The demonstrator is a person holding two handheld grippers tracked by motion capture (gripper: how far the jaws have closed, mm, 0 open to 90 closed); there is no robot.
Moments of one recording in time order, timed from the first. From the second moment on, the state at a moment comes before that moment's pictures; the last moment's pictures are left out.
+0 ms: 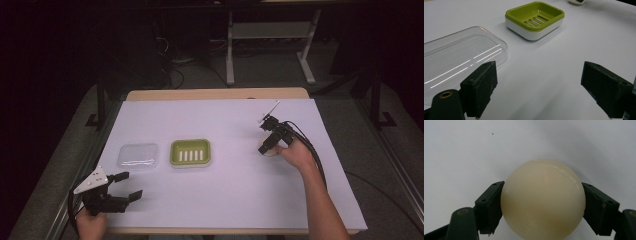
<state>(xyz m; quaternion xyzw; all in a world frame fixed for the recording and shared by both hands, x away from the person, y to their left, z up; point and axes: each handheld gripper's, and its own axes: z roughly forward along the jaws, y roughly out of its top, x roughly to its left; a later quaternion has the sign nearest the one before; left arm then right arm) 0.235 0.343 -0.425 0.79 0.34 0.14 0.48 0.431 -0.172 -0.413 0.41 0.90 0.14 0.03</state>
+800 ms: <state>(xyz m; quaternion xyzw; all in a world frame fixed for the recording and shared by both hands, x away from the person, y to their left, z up) 0.235 0.343 -0.425 0.79 0.34 0.14 0.49 0.425 -0.163 -0.378 0.39 0.90 0.17 0.03</state>
